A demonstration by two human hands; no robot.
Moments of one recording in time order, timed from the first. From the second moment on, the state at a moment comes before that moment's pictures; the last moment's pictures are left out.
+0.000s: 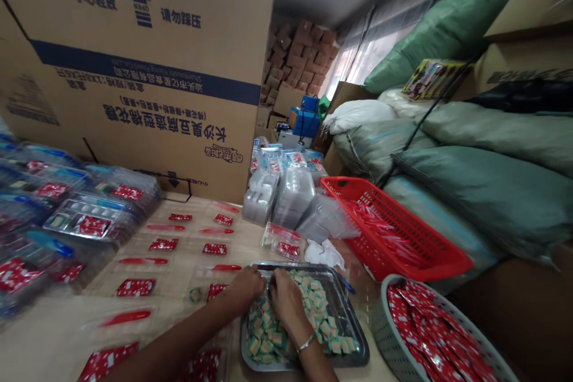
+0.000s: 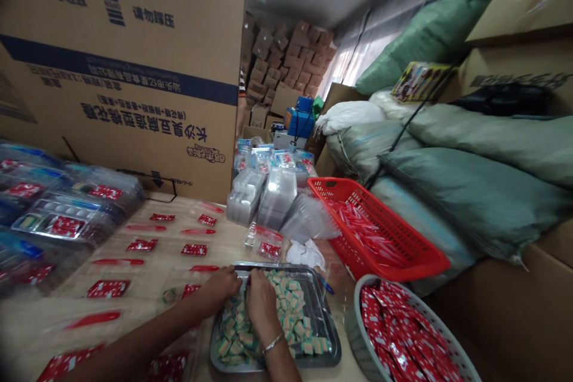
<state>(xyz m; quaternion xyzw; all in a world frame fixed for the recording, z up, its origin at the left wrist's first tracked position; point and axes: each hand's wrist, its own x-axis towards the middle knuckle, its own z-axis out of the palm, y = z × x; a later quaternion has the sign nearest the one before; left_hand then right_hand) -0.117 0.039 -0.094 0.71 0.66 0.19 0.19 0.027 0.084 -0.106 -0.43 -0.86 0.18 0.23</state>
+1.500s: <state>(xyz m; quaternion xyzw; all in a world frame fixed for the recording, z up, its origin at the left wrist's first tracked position) -0.104 -0.046 -0.084 0.15 0.57 0.59 0.55 0.034 0.000 -0.105 -0.30 -0.81 0.38 0.32</state>
